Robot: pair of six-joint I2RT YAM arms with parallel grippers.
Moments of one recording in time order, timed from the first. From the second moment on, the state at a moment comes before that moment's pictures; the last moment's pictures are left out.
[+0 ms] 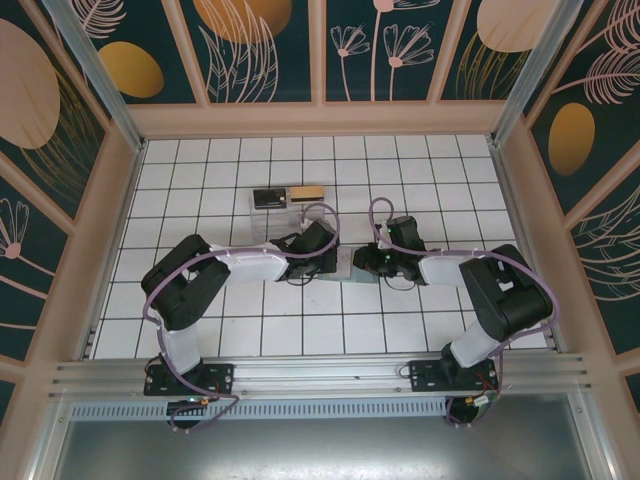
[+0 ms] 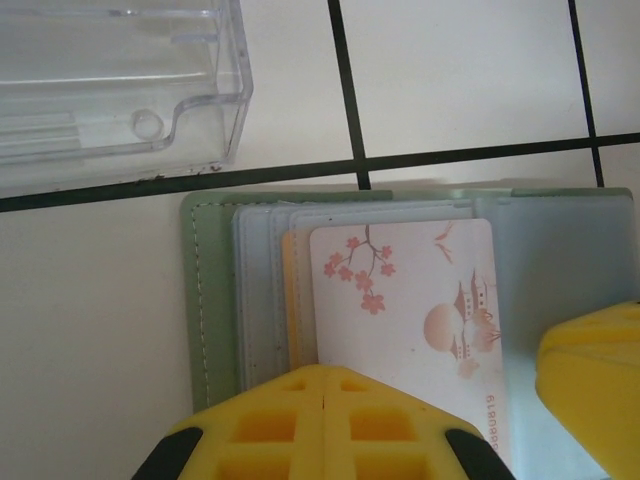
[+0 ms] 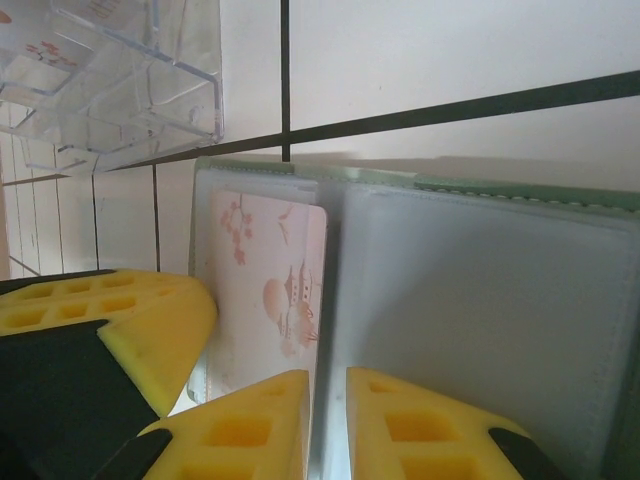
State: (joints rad) left arm -0.86 1.86 1.02 -0.09 -0.06 -0.79; right arm 0.44 1.59 0.57 0.18 -0.50 0.70
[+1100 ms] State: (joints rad) left arm -0.86 1.86 1.00 -0.05 -0.06 -0.82; right arm 0.44 1.66 0.57 0.27 -0.57 0.75
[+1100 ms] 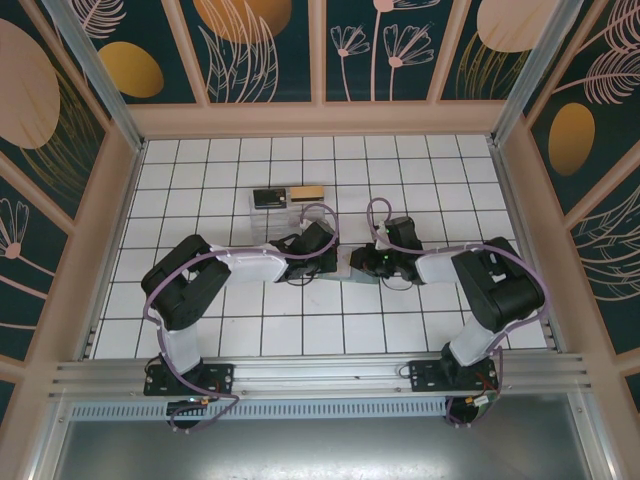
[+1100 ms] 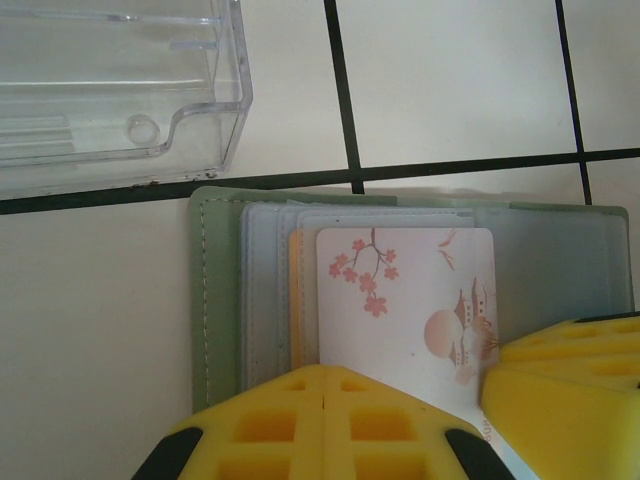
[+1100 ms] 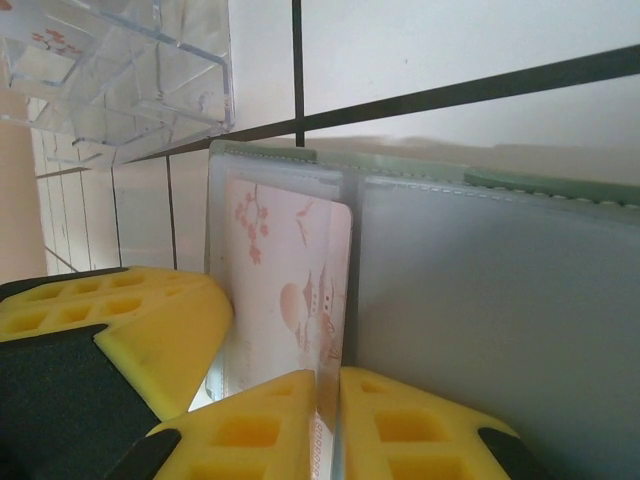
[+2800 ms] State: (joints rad) left arm -0.86 1.81 1.00 -0.07 -0.06 -0.81; right arm 0.41 1.64 0.57 0.25 -0.58 0.74
